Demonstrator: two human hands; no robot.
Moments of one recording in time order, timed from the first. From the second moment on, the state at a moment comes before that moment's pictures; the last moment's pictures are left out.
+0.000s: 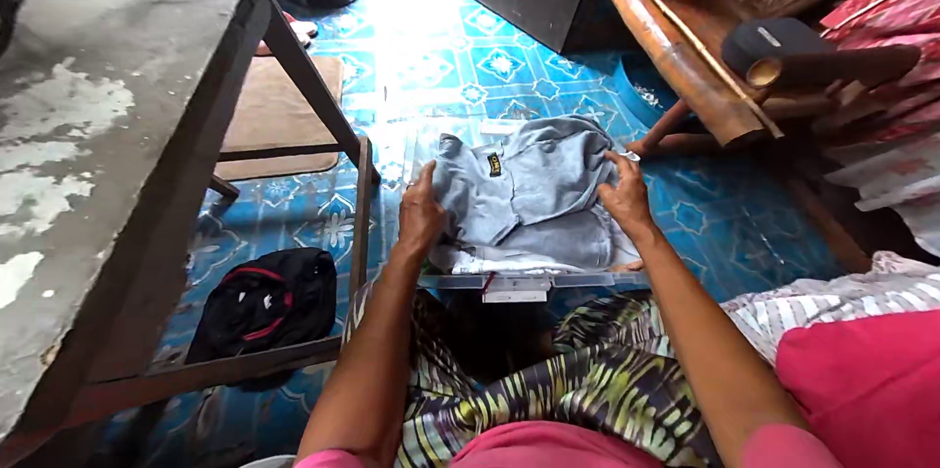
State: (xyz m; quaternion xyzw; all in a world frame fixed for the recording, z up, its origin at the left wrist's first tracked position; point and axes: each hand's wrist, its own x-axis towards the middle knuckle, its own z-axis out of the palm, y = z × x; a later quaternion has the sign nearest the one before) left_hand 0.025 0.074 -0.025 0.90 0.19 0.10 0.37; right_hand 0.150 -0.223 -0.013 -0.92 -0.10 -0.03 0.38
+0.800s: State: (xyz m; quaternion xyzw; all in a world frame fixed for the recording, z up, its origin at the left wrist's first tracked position) left_hand 0.008 0.044 0.015 0.94 0.18 -0.03 0.29; right_hand 0.124 -0.240 -0.031 -0.83 -0.21 0.05 0.51
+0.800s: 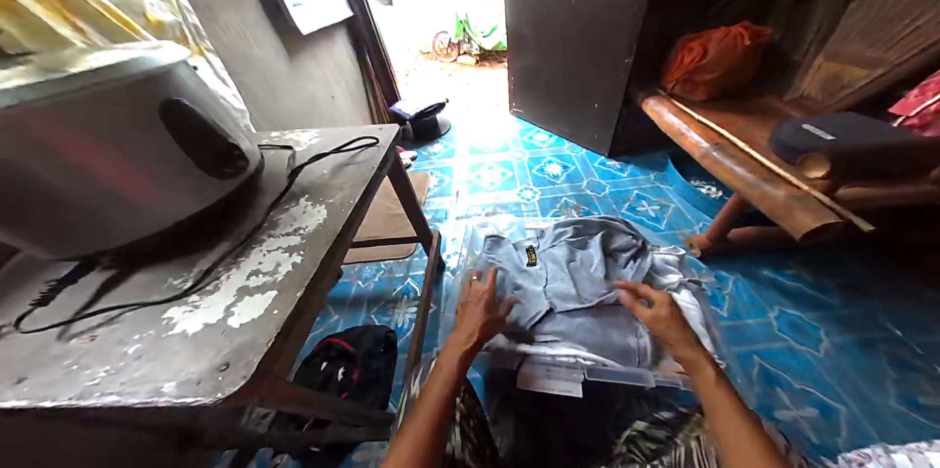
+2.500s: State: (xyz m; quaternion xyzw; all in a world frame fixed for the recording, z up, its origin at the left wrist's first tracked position) left_hand 0.196 -0.094 -0.030 0.98 -0.09 -0.15 0.10; right_hand 0.147 -0.266 -0.063 -0.93 -0.10 0.13 0.34
